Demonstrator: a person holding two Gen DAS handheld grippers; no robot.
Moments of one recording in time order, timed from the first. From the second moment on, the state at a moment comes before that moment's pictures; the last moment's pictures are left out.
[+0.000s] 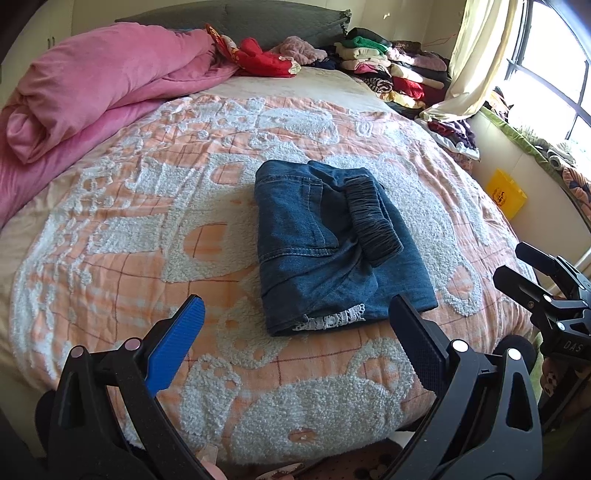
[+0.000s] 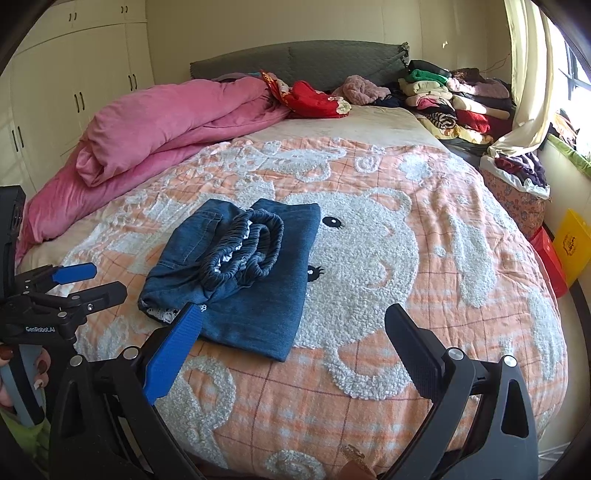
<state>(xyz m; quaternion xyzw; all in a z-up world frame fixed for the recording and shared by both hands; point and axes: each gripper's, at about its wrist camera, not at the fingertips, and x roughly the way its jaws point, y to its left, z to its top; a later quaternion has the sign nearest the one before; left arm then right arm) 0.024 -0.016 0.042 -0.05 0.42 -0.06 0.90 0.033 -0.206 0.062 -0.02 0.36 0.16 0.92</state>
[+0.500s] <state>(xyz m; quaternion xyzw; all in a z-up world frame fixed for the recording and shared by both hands) 0.023 -0.017 0.041 -0.05 0.42 -0.06 0.90 0.031 -0.206 0.061 -0.02 0.37 0.15 0.92</state>
